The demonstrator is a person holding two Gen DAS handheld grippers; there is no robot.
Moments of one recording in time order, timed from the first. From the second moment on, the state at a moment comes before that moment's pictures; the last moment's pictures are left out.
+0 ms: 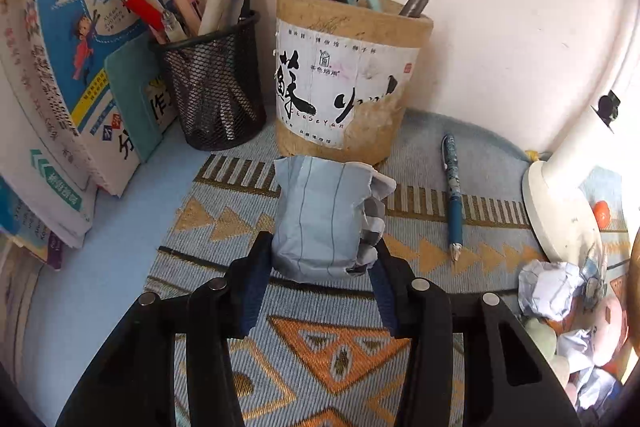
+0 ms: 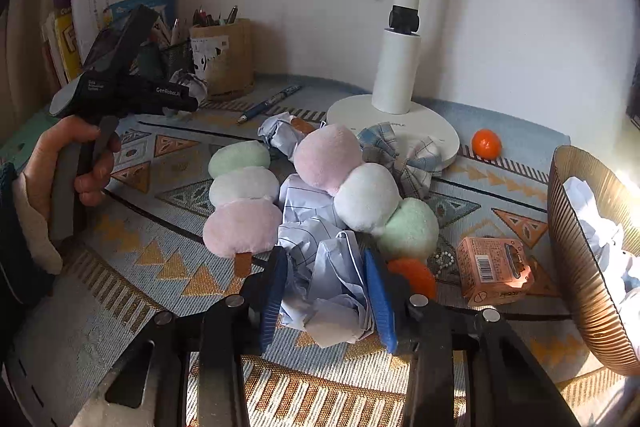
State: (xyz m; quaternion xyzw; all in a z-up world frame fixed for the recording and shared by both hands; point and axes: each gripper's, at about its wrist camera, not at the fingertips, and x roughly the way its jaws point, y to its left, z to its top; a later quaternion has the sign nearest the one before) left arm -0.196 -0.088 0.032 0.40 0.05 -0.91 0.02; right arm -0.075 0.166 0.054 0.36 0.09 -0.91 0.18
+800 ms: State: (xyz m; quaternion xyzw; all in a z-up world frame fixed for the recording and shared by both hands) left arm 0.025 0.048 0.036 0.35 0.03 -0.92 -0.16; right arm 0.027 0.279 0.051 0.39 0.02 -0.90 0.19
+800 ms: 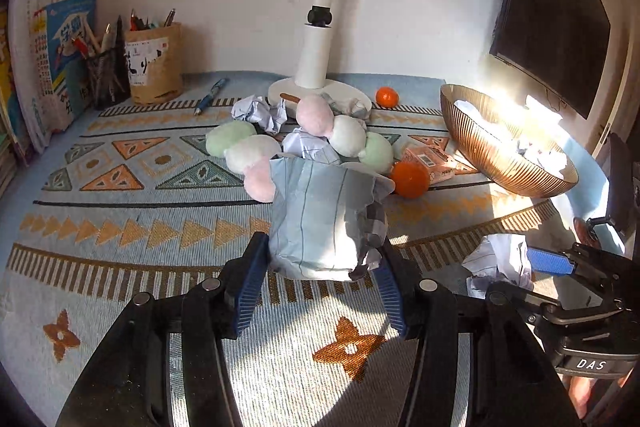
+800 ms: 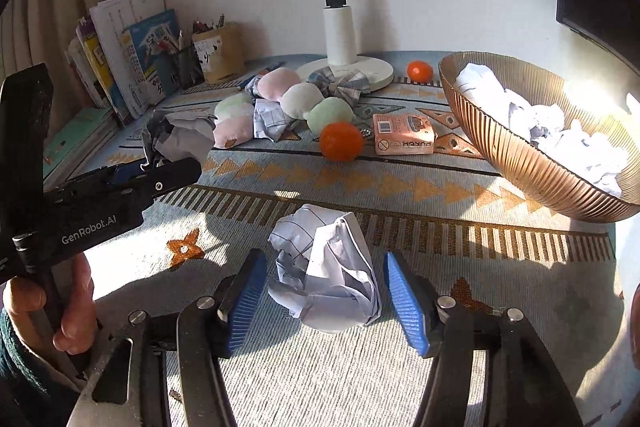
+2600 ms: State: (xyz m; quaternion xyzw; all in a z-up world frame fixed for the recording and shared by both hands) left arm -0.065 0.249 0.136 0.25 -0.06 -0.90 -0.36; right arm -0.072 0.461 0.170 0.27 -0.16 -0.95 -0.03
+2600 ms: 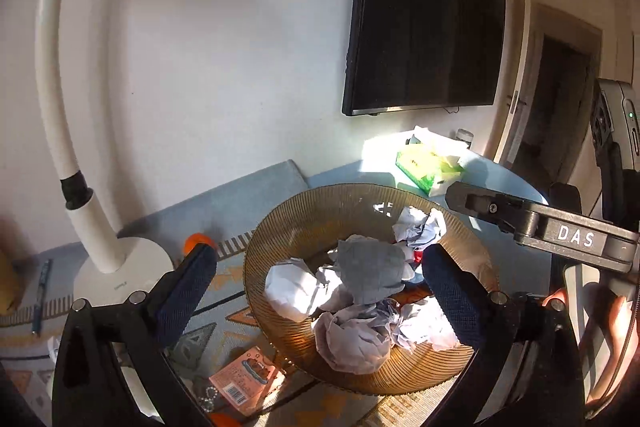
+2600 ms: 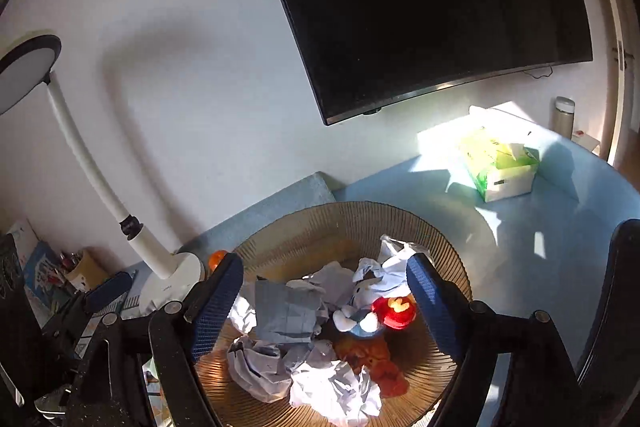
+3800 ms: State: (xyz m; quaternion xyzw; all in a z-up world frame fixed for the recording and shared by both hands) left arm 0.004 -0.039 0.032 0.33 0.15 -0.93 -0.06; right arm -0.020 0.248 0.049 0.38 0.00 -0.91 0.15
